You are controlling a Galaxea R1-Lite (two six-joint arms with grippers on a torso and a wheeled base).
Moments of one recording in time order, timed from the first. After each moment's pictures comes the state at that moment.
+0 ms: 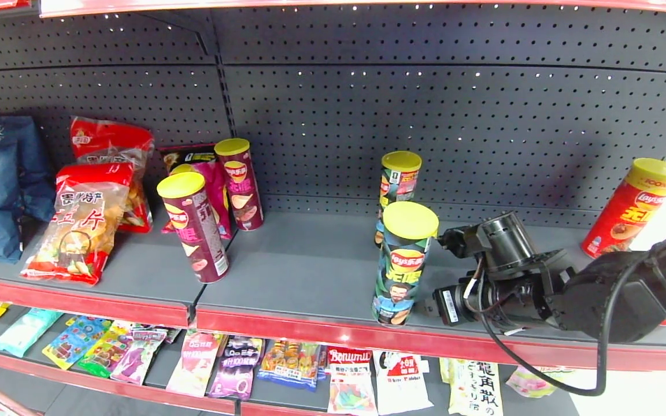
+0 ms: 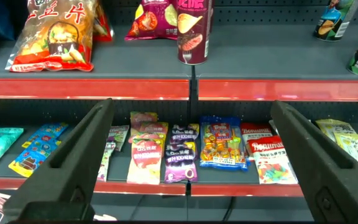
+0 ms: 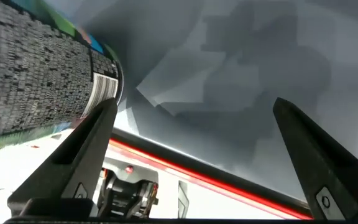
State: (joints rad) left arm 0.00 0.00 0.00 0.01 -0.09 0.01; right arm 0.52 1.86 -0.84 -0.16 -0.18 0.18
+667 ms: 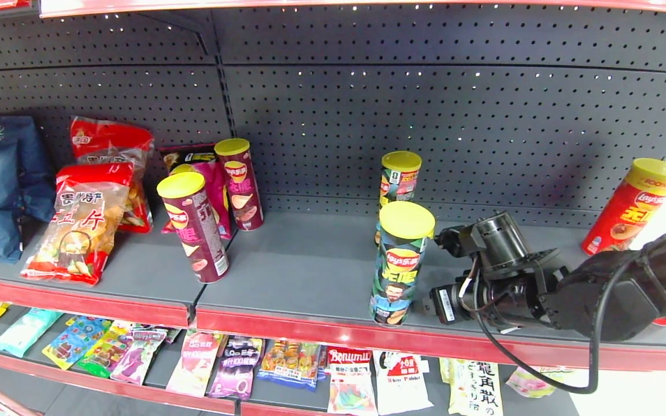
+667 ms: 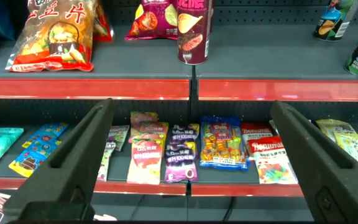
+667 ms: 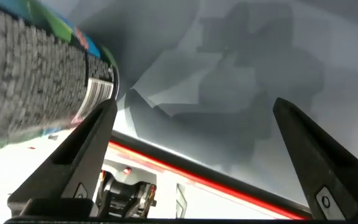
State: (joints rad) left arm 0.00 0.00 0.00 0.01 -0.09 0.01; right arm 0.52 1.88 -0.86 -0.16 -0.20 0.18
